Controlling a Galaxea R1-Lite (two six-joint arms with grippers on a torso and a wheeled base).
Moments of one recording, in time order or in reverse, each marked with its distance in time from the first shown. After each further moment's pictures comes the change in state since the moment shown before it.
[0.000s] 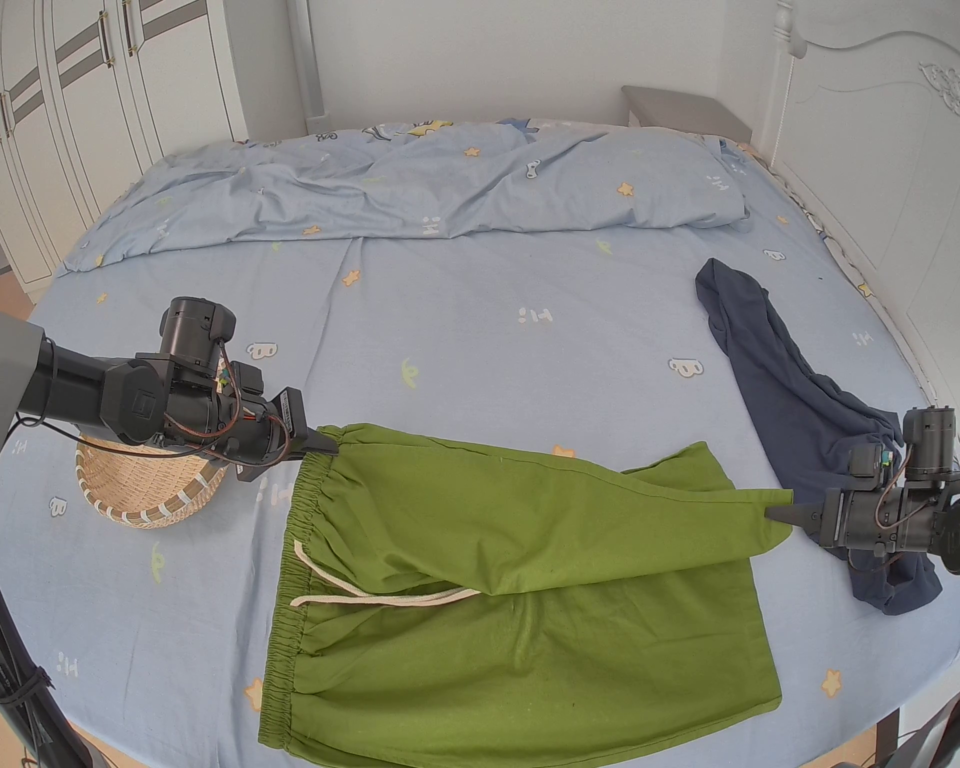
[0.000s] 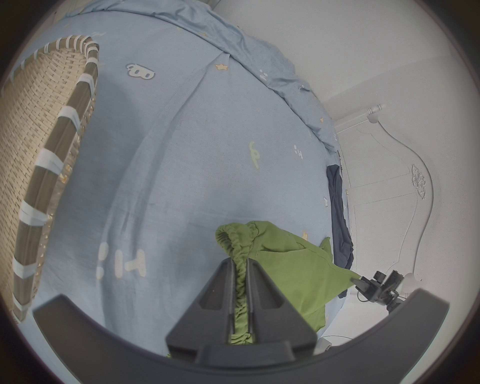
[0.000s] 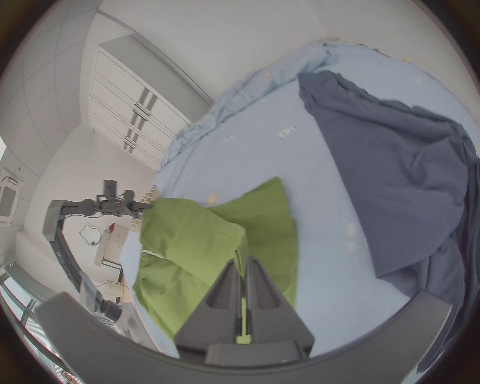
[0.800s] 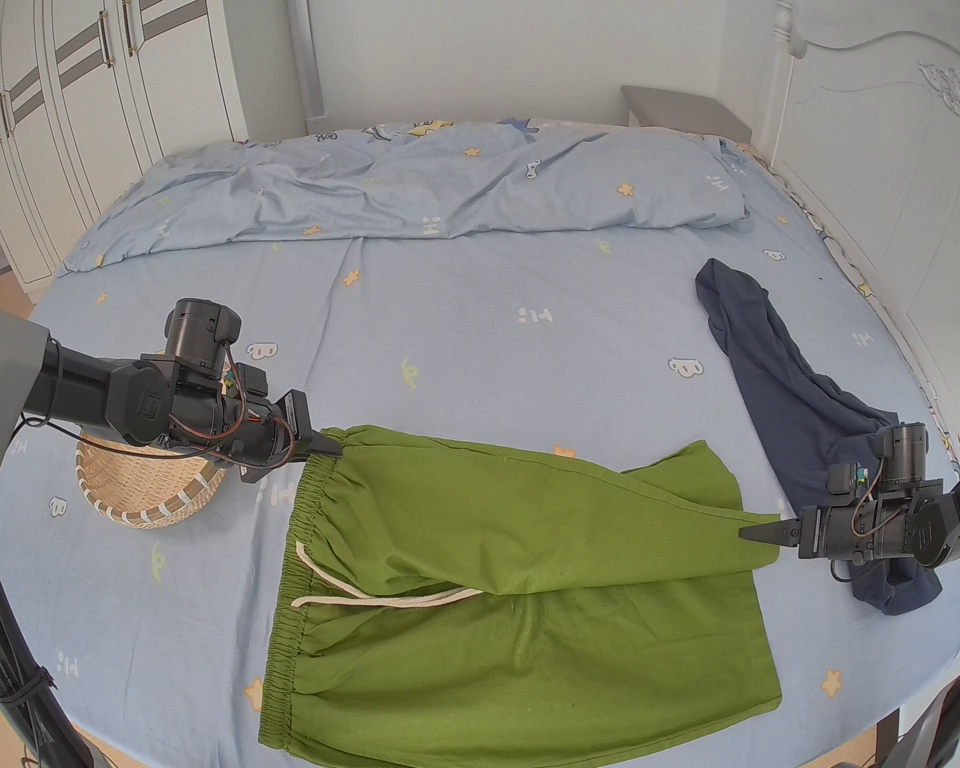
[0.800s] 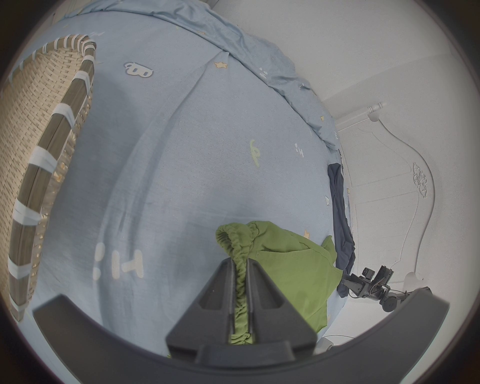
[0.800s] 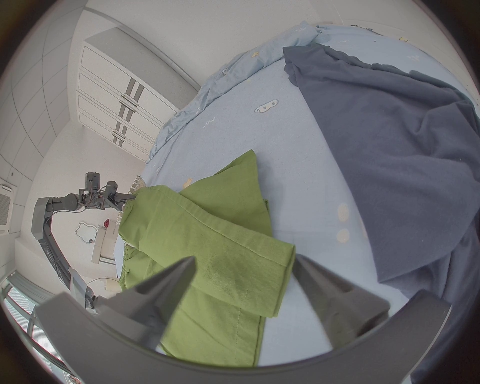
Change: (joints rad) left arm -0.009 0.012 -0.006 0.001 0.010 0.003; right arm -0.030 0.180 -0.035 -0.021 -0.001 -0.062
